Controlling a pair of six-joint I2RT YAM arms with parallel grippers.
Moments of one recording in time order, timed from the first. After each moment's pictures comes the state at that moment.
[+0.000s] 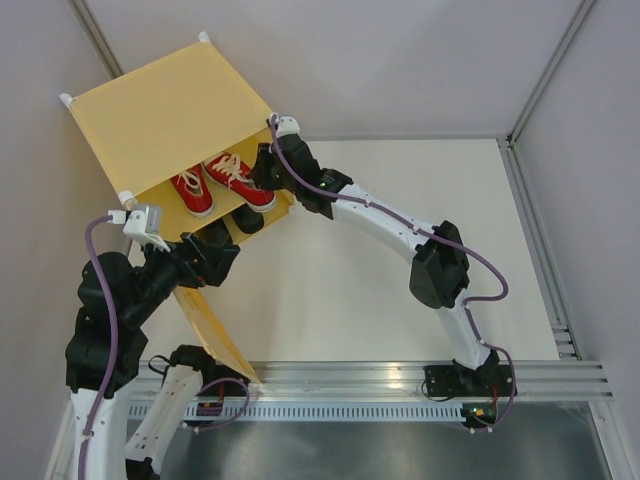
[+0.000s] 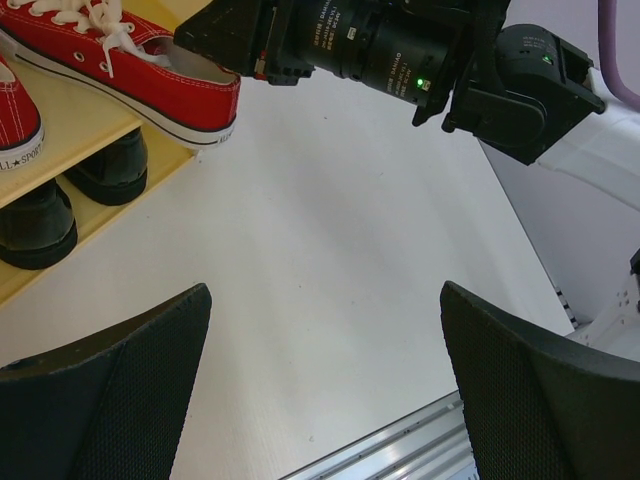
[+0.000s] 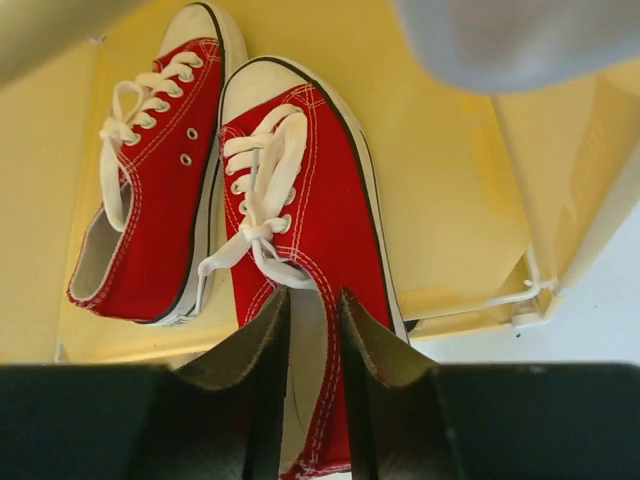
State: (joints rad) left arm -0.14 0.52 1.13 -0.81 0.31 -0.41; right arm 0.86 2.18 2.08 -0.23 0.15 0.52
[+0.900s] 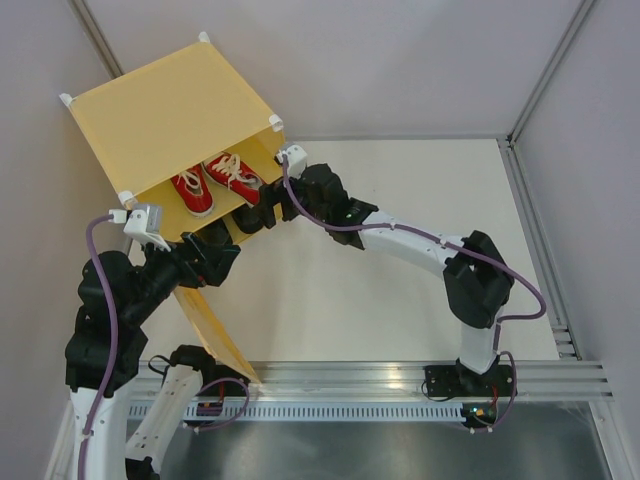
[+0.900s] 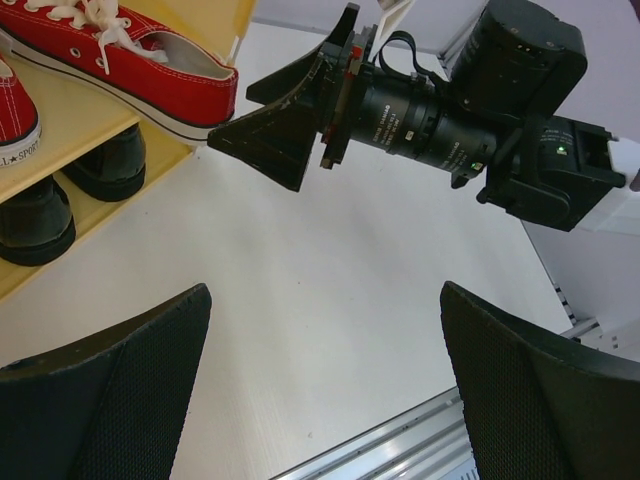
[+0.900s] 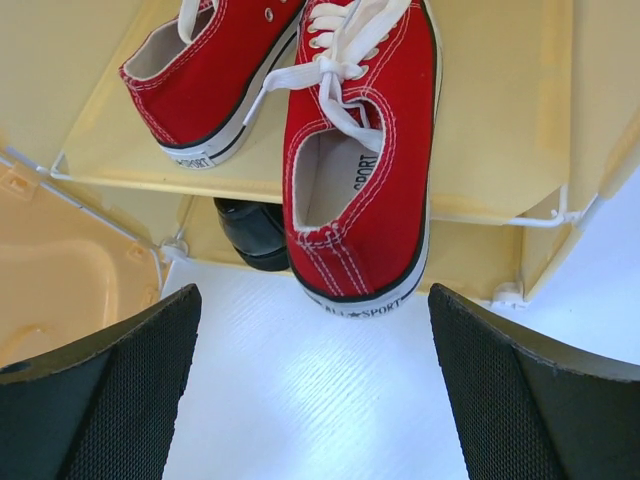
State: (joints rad) left arm -0.14 0.52 1.14 -0.82 0.31 -0.41; right arm 0.86 1.87 1.50 0.13 -0.08 0.24
